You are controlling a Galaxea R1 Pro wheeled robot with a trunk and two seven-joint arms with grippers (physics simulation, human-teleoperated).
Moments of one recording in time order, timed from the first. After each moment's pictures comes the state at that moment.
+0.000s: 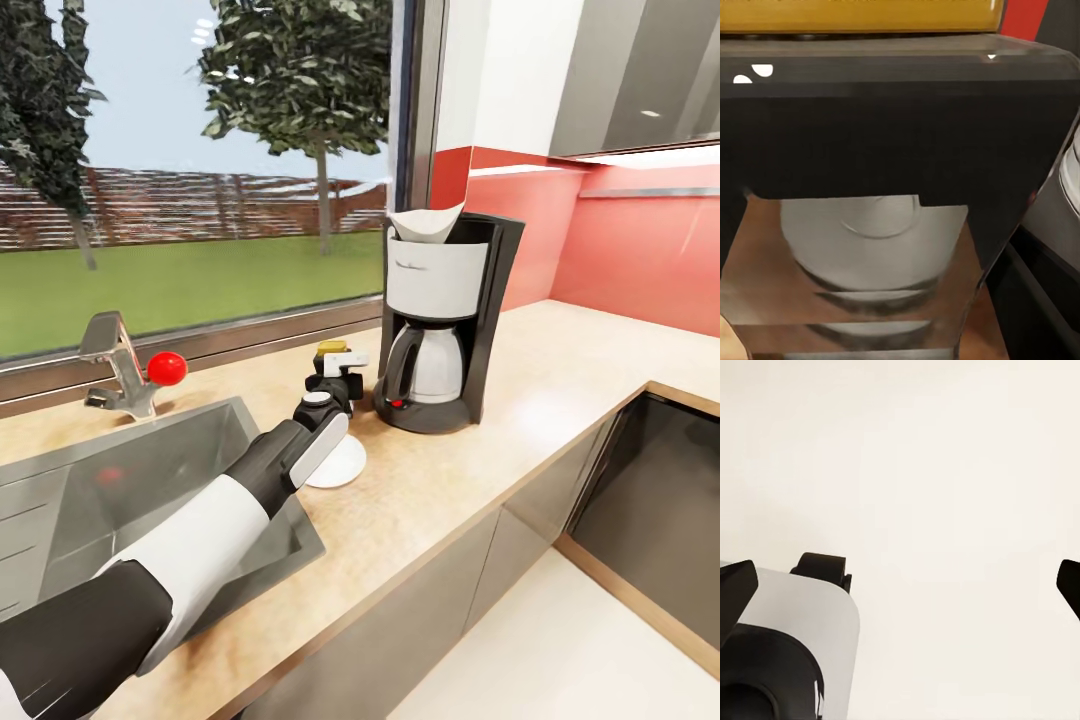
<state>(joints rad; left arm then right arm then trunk) -1.09 -0.17 -0.61 -0.83 0.58 0.31 0.52 -0.09 -0.13 0.01 -0.10 0.14 -0.32 0.01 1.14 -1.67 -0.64</state>
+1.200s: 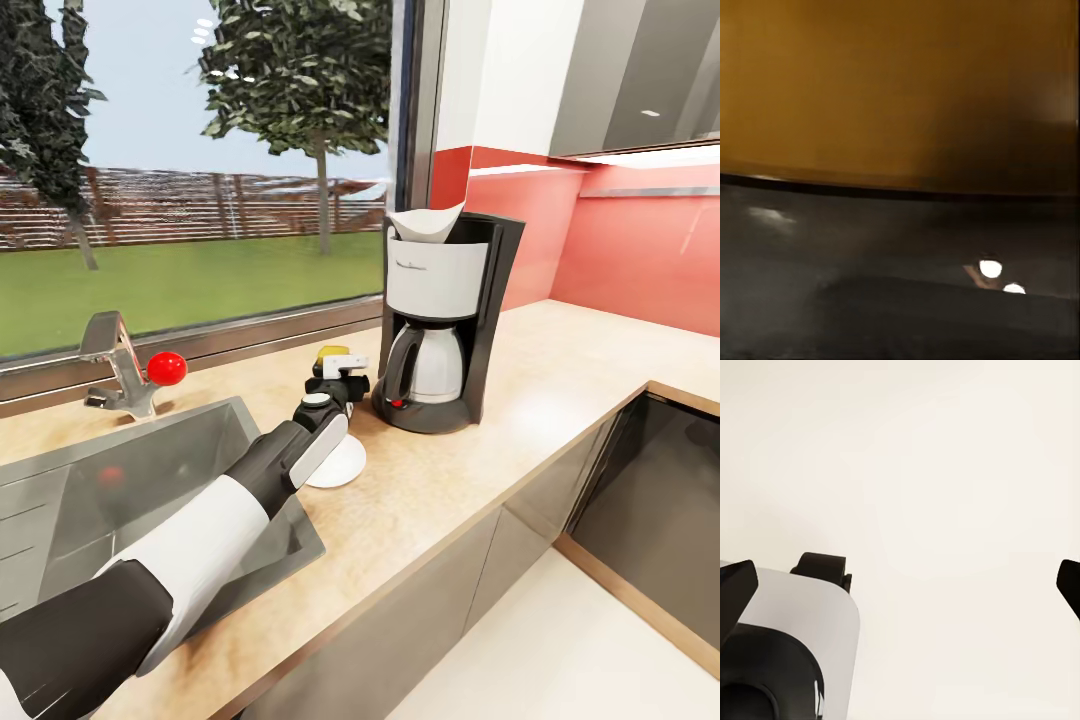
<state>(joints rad) -1.09 -0.17 -0.61 -0.82 0.59 0.31 0.52 -0.09 -0.13 0.01 -0.10 0.14 -0.32 0.01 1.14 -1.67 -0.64</state>
